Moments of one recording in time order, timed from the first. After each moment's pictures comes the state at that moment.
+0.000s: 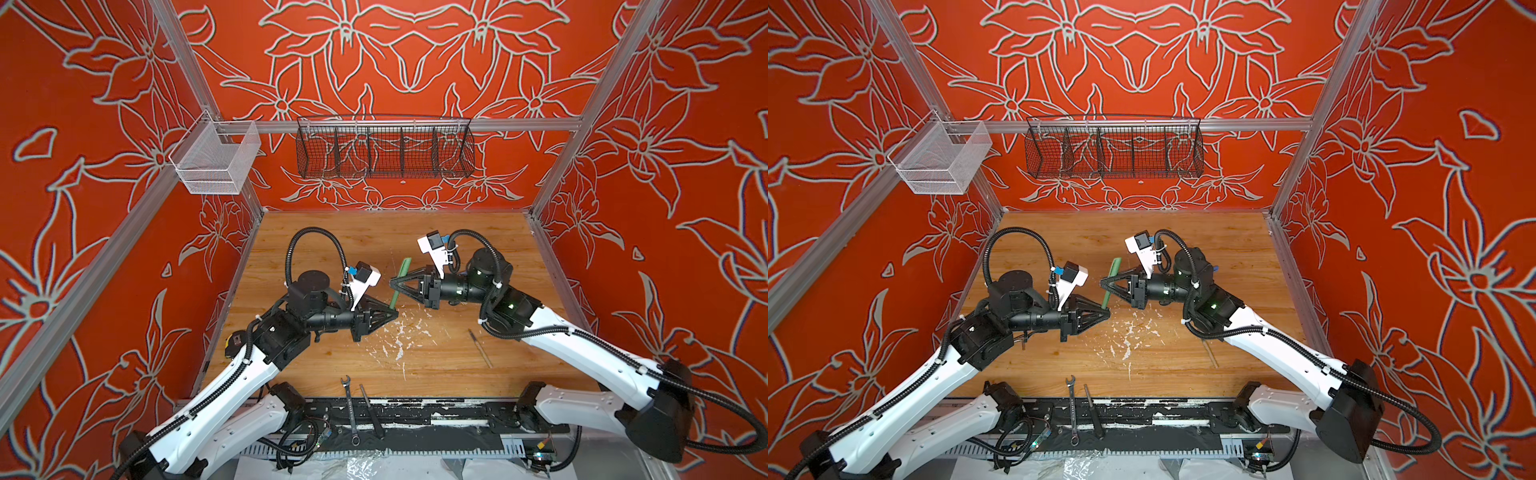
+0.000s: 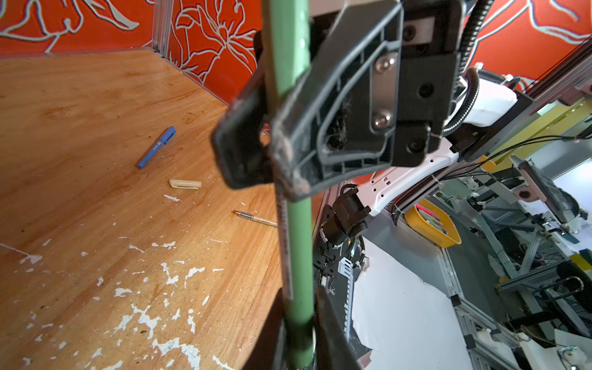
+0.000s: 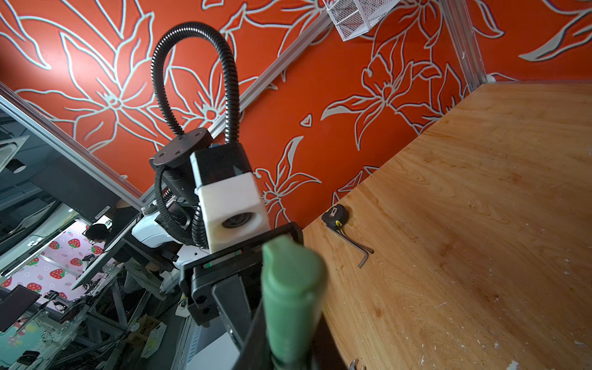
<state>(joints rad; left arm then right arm) -0.58 0.83 0.82 -0.29 0.74 -0.30 0.77 1.17 0.97 0.17 -0.65 0.66</state>
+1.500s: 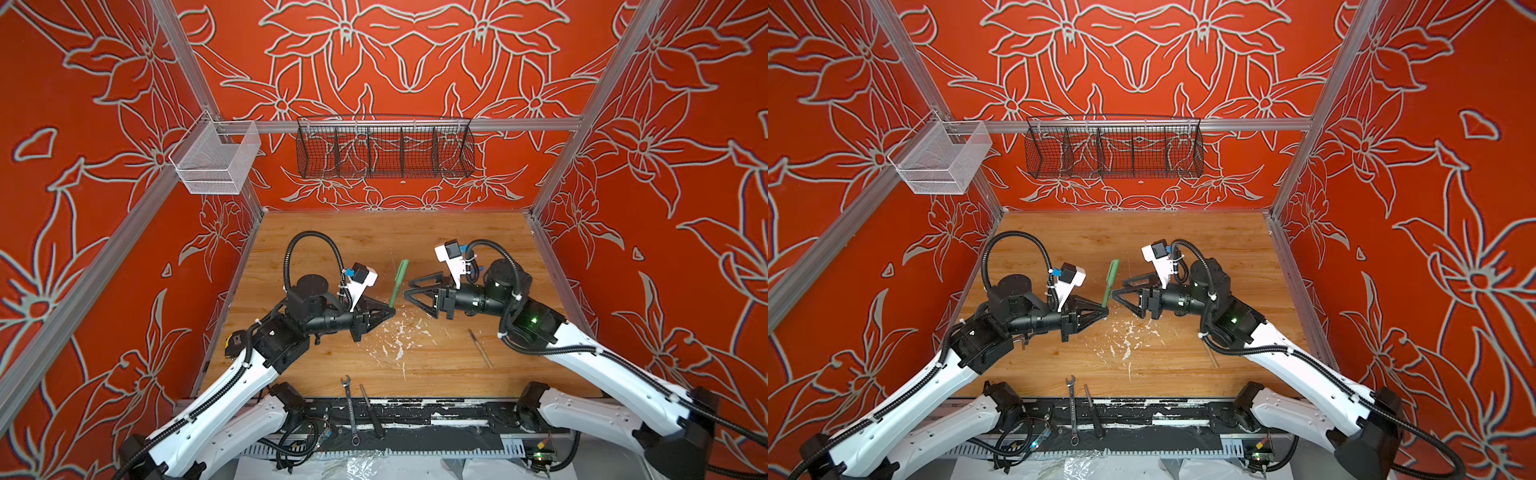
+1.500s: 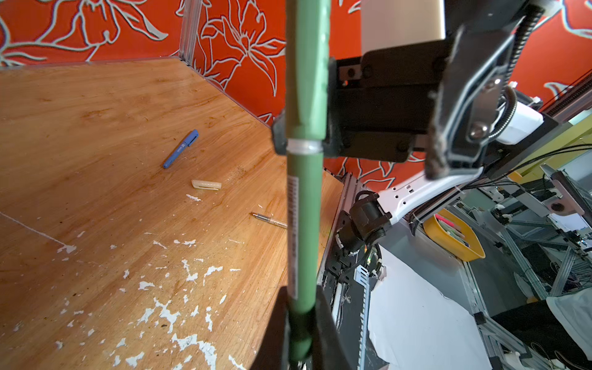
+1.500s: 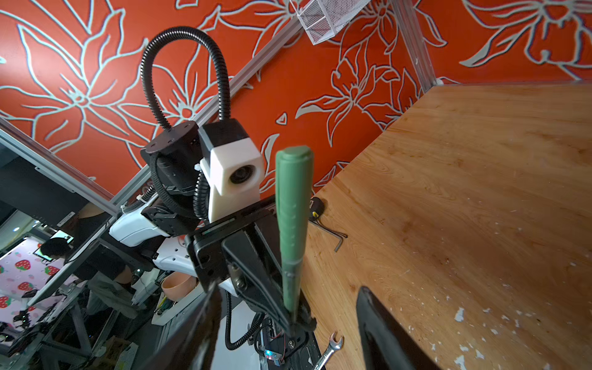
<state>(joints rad) -0.58 0.80 0.77 -0.26 0.67 -0.30 0.76 0.97 0.89 -0.01 -0.55 0.60</state>
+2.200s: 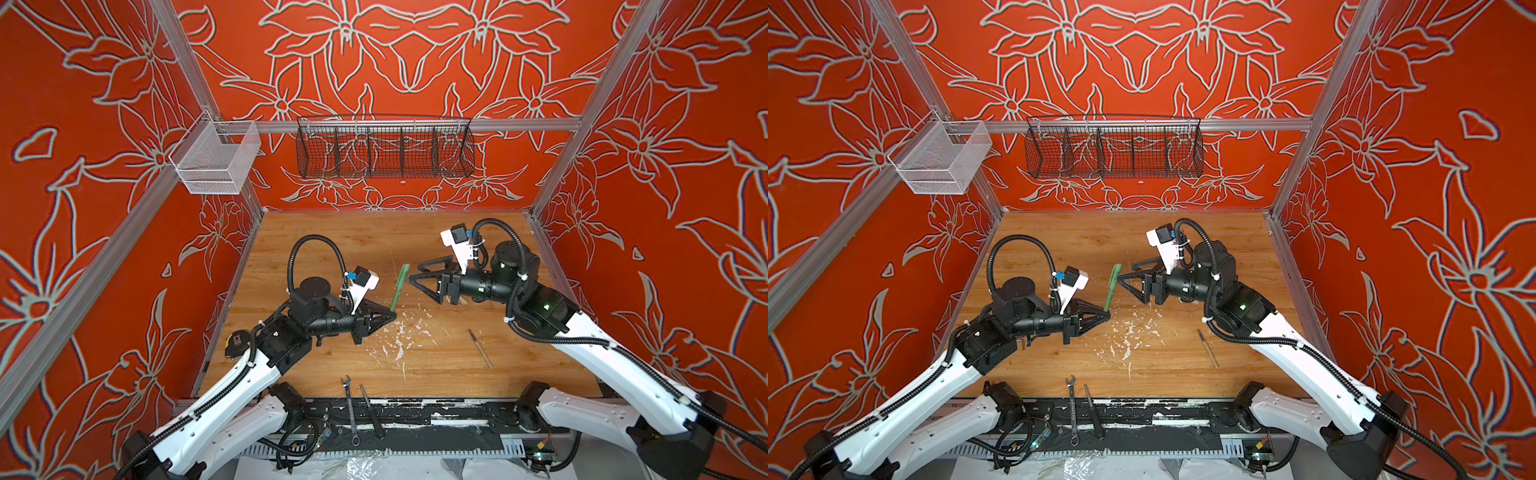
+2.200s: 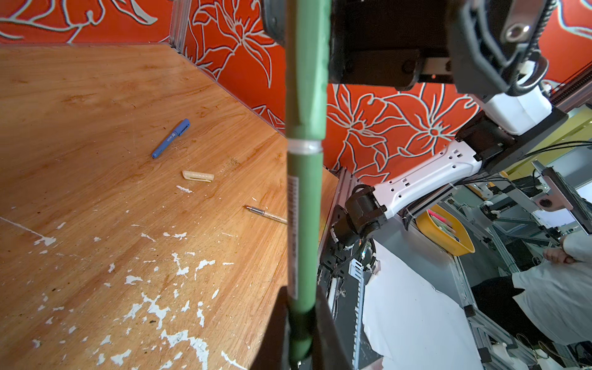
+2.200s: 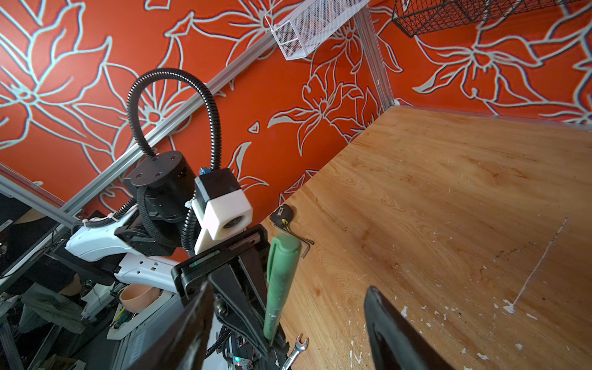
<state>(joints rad) -0.58 0.81 0.73 -0.22 0.70 -0.32 0.70 1.05 1.08 -0.20 -0.52 0.48</state>
